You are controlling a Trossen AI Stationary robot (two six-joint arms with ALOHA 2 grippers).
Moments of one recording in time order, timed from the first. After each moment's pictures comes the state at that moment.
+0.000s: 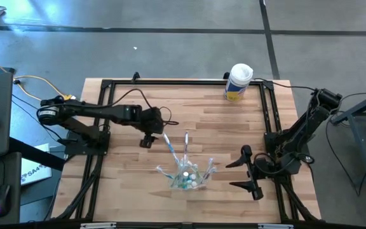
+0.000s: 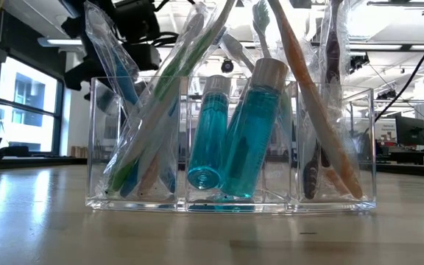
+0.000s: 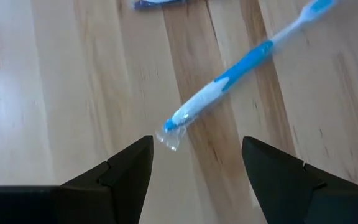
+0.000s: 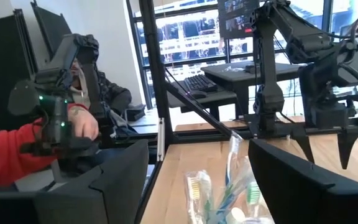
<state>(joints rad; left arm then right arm) 0.14 1.36 0.85 -0.52 0.04 0.35 0.90 1.13 0.58 0.65 0.76 0.11</state>
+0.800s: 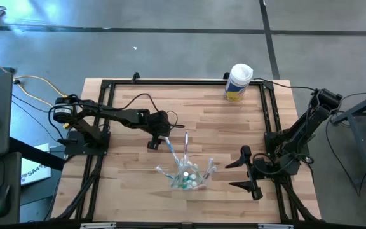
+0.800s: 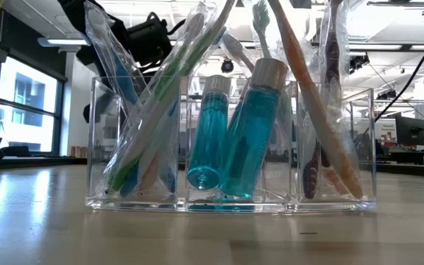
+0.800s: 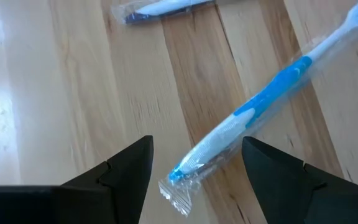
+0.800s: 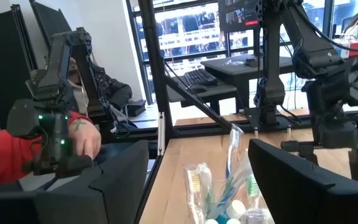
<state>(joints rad) 0.14 1.54 0.82 -0.26 0.05 0.40 0.90 1.13 0.58 0.62 0.75 0.15</state>
